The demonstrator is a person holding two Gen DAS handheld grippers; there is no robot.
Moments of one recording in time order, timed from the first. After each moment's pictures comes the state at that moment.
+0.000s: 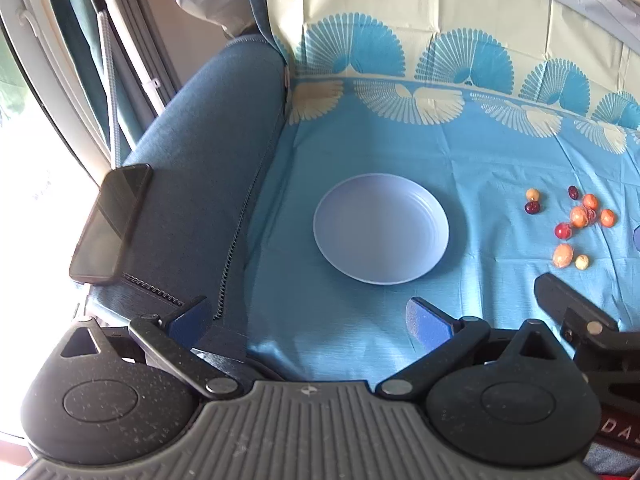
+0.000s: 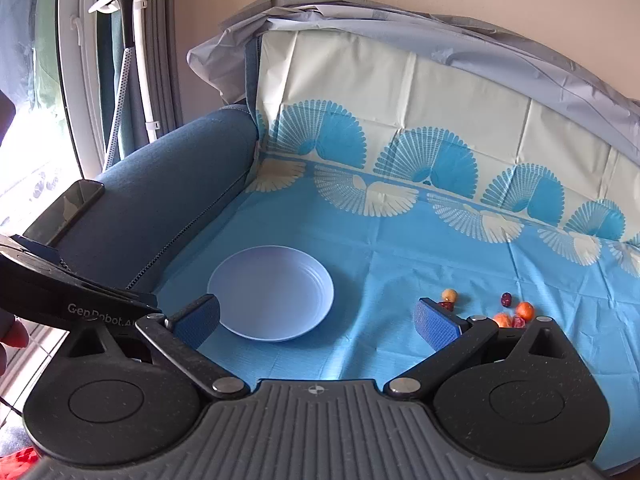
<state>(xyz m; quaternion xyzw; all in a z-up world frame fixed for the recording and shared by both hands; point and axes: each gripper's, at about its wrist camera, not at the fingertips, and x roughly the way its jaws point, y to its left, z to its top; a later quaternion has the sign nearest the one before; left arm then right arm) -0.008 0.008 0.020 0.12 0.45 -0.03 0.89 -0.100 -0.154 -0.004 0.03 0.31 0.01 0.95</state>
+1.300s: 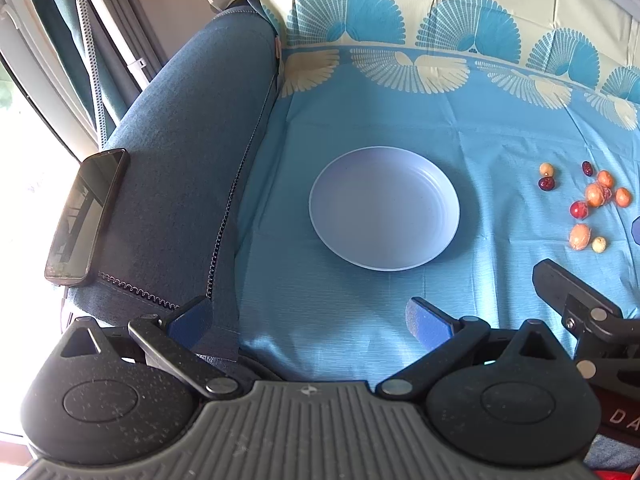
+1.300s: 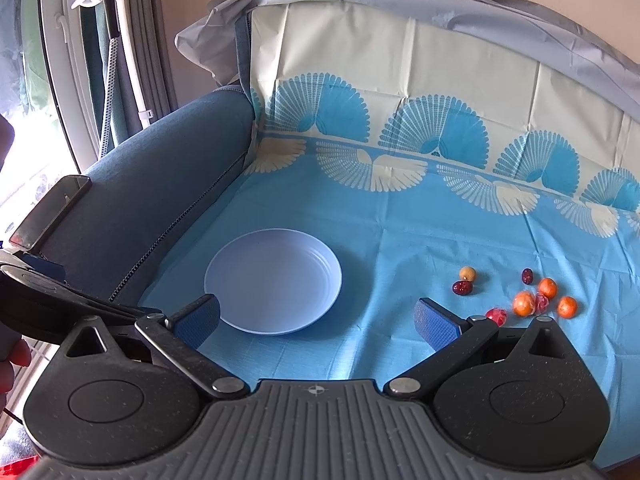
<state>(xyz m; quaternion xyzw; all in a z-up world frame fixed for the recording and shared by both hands) 0.018 -0.003 -0.009 0.13 0.48 -0.02 0.87 -0.069 -0.162 -0.032 0.06 0.34 0.02 0.94</state>
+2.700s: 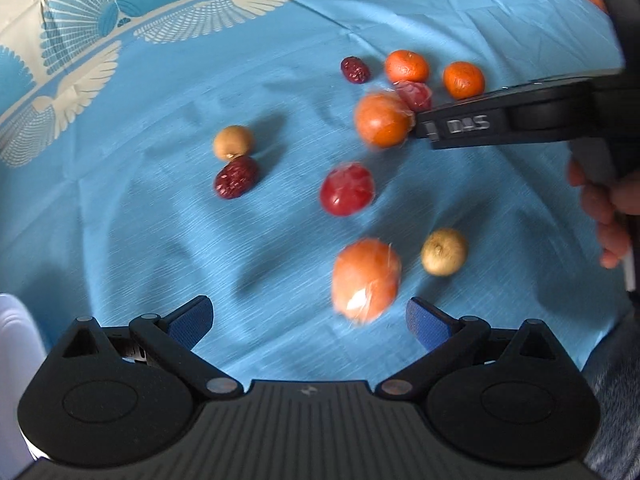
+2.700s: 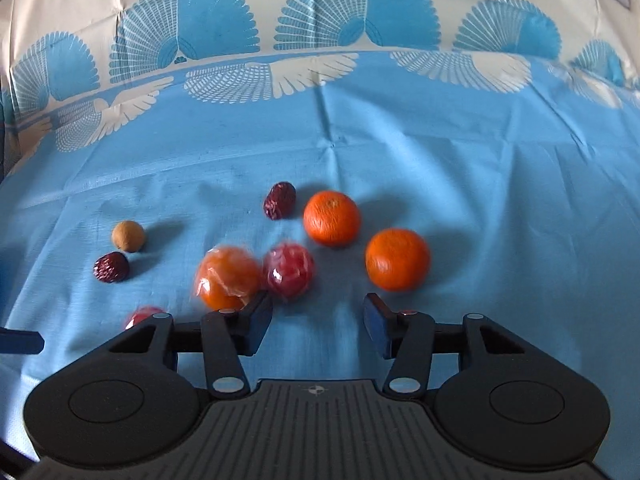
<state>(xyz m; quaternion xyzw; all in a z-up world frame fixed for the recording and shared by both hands) 0.091 -0.330 -0.213 0.27 0.47 -0.31 0.78 0.050 -0.465 -0.257 0.15 0.42 -0.12 0.89</state>
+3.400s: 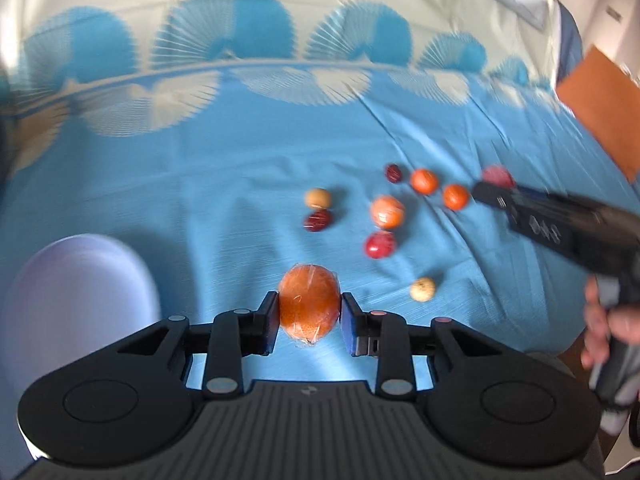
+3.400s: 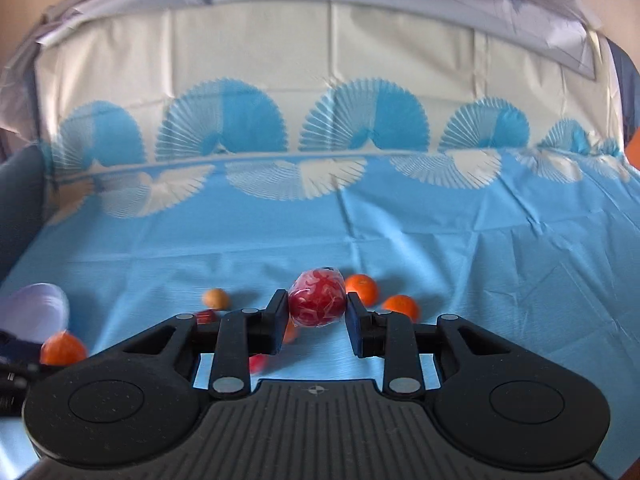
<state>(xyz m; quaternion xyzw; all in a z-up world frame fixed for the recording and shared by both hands) 0.073 -0.210 -0.086 0.11 0.45 -0.29 0.84 -0.028 -0.403 -0.141 0.13 0.31 -0.14 0.93</state>
